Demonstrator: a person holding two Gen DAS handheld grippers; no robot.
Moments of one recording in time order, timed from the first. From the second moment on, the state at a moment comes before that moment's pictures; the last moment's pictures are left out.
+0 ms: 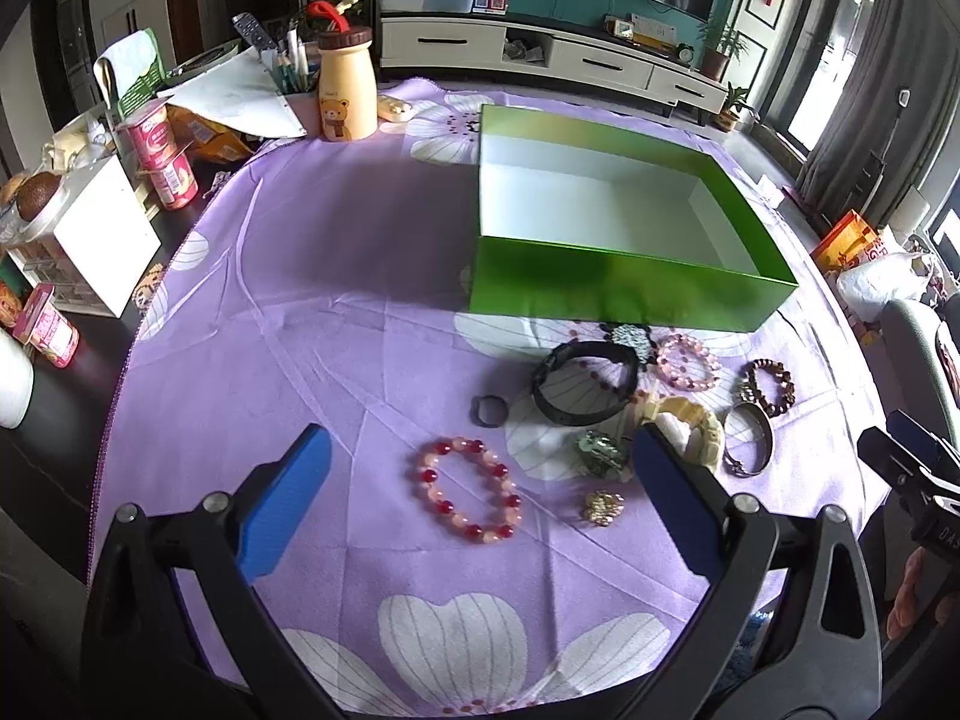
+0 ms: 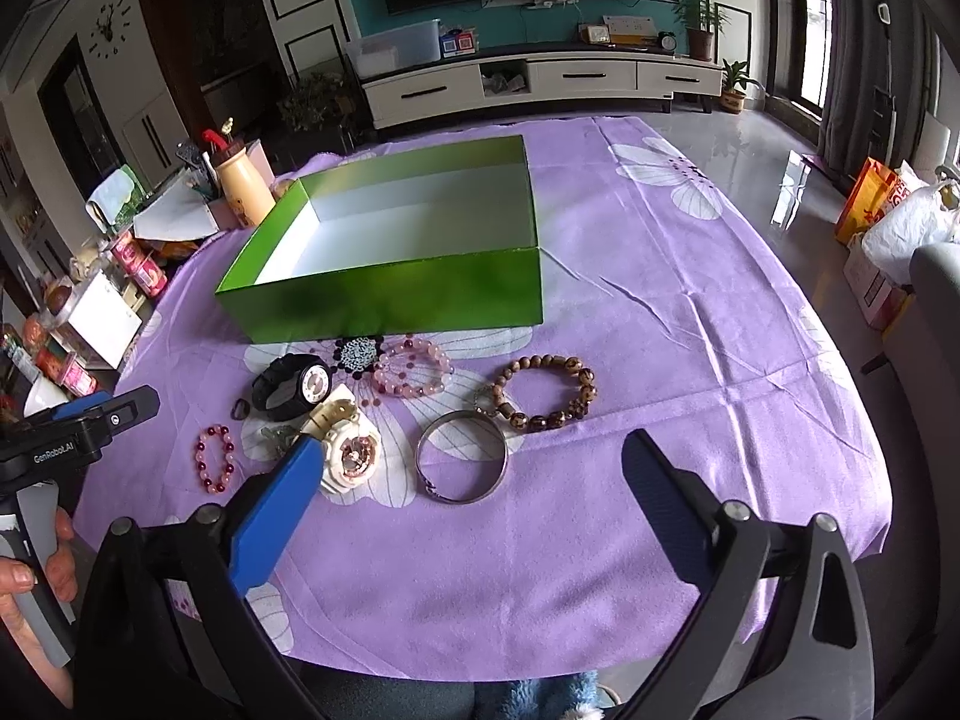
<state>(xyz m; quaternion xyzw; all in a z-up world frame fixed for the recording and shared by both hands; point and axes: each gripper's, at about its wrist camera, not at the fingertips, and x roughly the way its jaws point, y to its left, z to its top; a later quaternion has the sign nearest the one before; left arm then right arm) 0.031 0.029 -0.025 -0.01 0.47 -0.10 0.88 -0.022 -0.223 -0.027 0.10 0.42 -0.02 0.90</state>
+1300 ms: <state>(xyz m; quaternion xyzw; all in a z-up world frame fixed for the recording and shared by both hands) 0.043 0.032 -0.110 0.08 0.49 -0.10 0.86 0.027 -0.205 -0.114 0.02 0.48 -0.05 0.88</state>
